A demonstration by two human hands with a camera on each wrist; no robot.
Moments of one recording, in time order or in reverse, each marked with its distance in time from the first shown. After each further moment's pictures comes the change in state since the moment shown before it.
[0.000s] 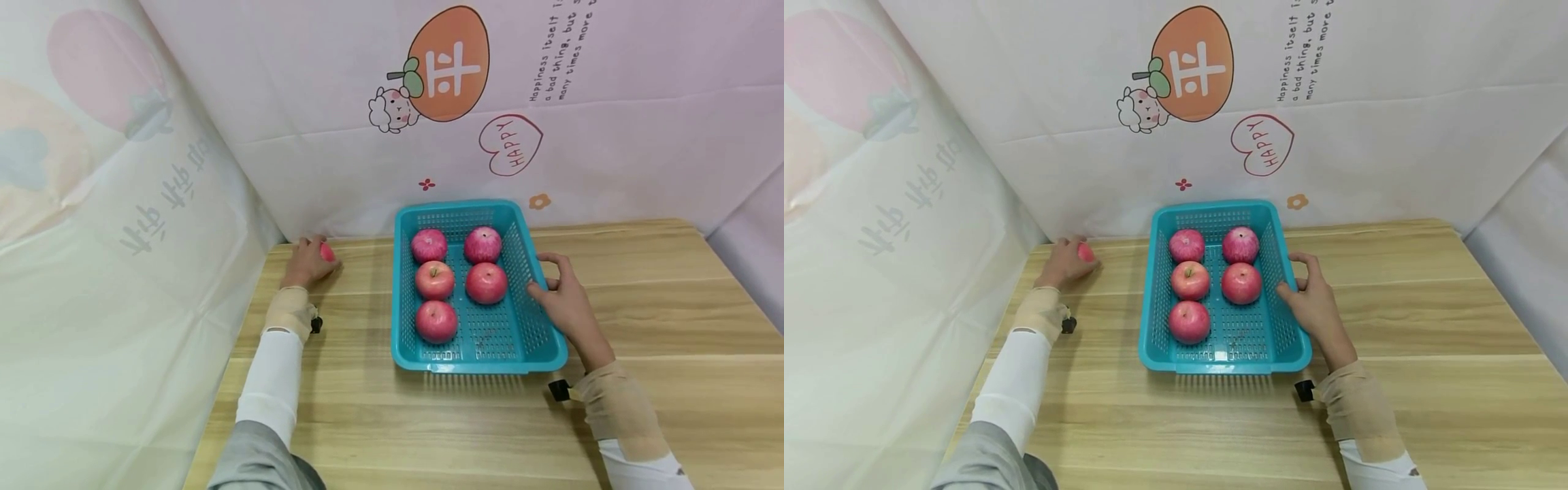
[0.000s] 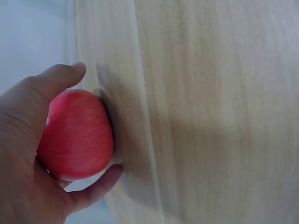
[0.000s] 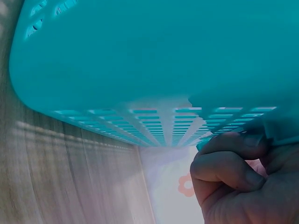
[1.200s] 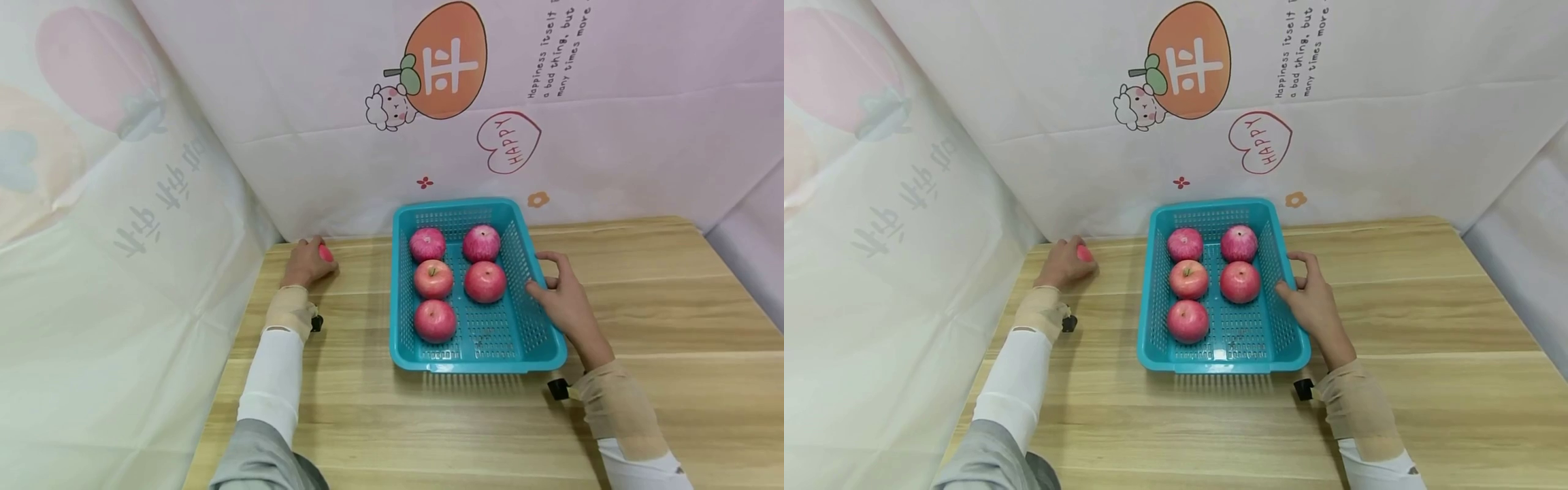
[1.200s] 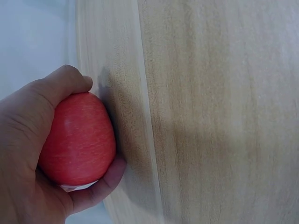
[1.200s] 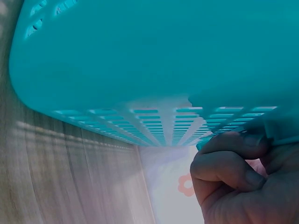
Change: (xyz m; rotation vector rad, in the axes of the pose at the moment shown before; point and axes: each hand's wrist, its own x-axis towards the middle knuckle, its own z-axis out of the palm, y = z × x) left_hand 0.001 0.002 0.002 0.025 -0.008 -0.011; right_hand 0.002 0.005 0.002 0.037 -0.003 -0.008
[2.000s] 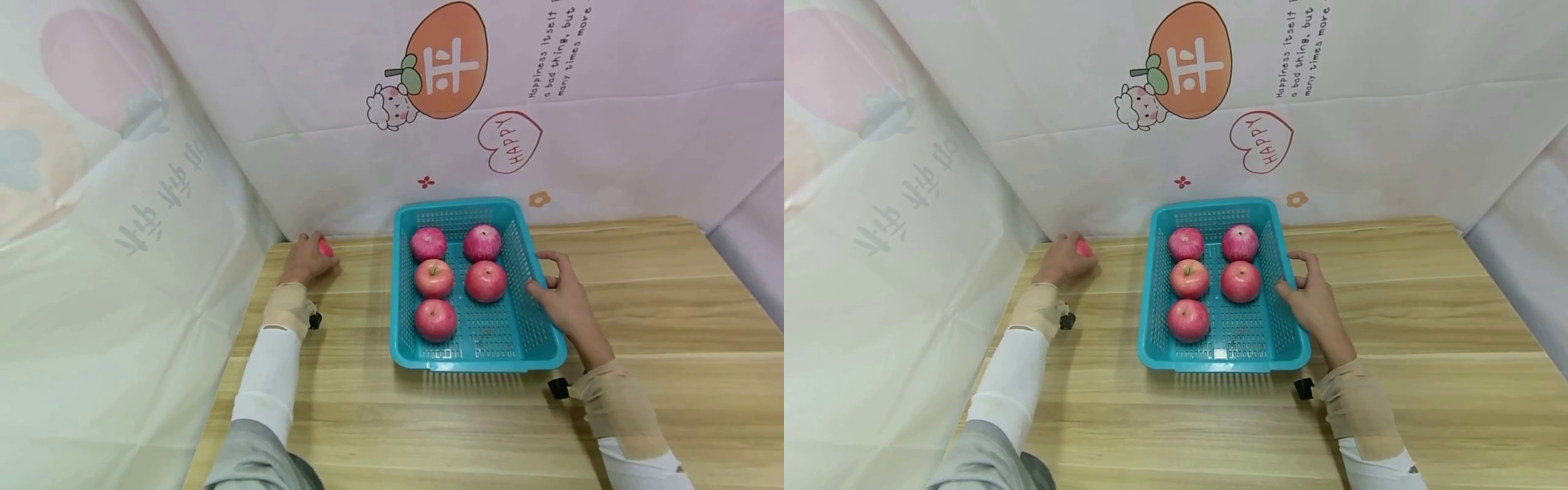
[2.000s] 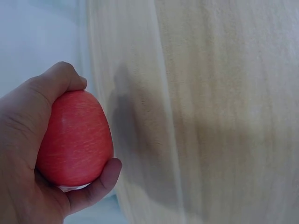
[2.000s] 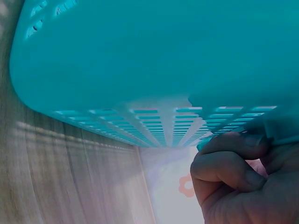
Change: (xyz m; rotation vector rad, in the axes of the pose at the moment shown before) left_hand -0.003 0.004 -0.010 0.008 0.033 0.028; right_hand -0.001 -0.003 0.001 -0.012 0.002 0.016
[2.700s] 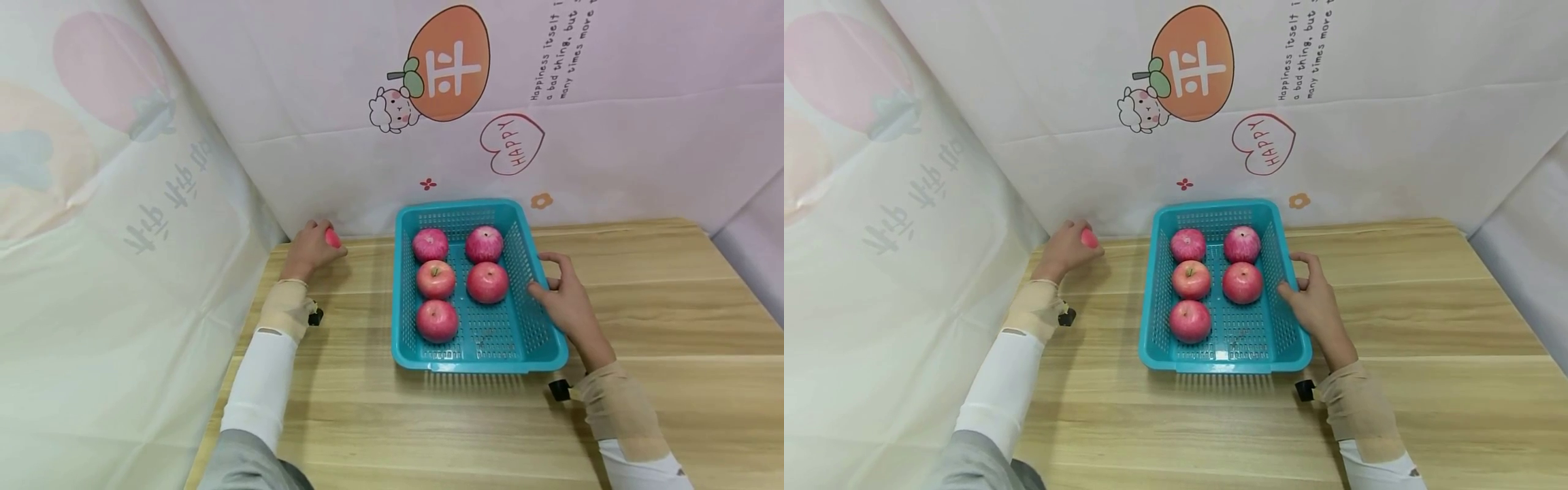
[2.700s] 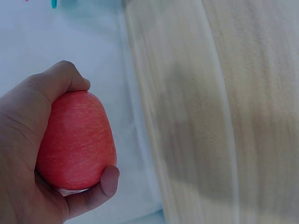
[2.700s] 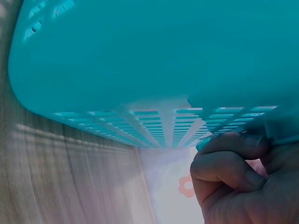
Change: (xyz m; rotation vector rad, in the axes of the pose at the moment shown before) left_hand -0.001 0.025 -0.025 0.041 0.057 0.103; right_hand 0.000 -0.002 -0.001 0.010 -0.004 -0.001
